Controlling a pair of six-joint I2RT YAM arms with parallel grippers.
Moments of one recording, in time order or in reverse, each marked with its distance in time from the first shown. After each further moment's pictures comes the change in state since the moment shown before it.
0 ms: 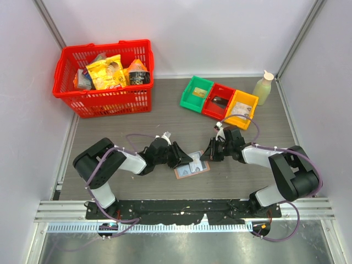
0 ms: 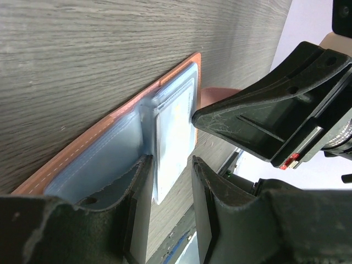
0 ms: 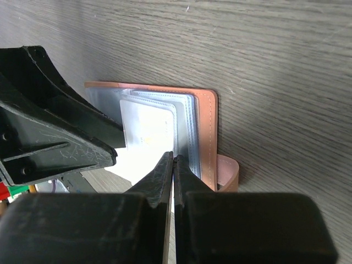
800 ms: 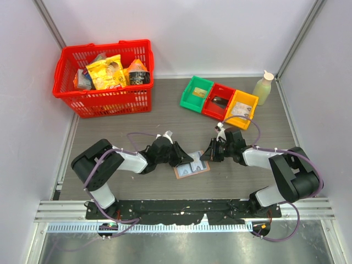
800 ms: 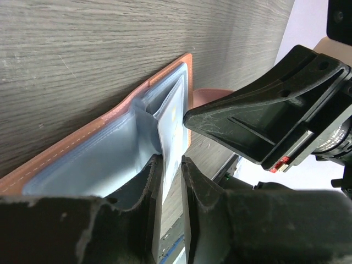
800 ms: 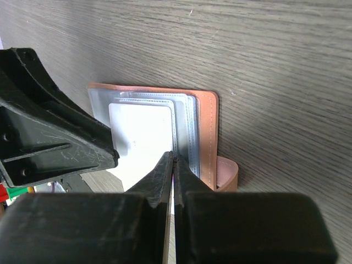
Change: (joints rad) left arm -0.028 -0.013 0.049 -0.076 -0.030 -0.003; right arm -0.002 -0.011 -0.044 0.080 0.003 0.008
